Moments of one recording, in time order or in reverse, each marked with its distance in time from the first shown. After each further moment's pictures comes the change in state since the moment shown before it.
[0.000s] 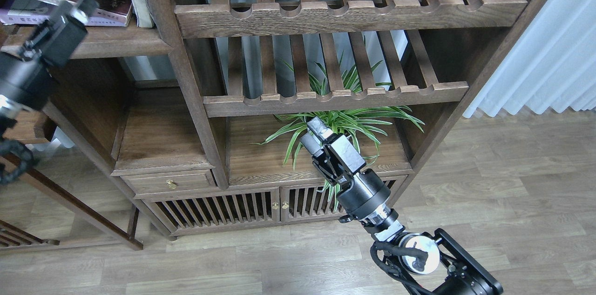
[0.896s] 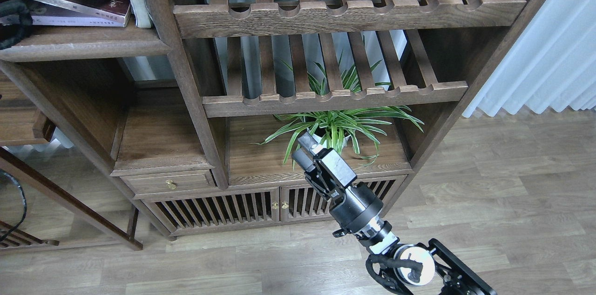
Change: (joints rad) left arm -0.769 -0.050 0.061 0.644 0.232 0.000 -0.079; right arm -0.006 0.000 -0.056 -0.012 0.000 0.000 0.001
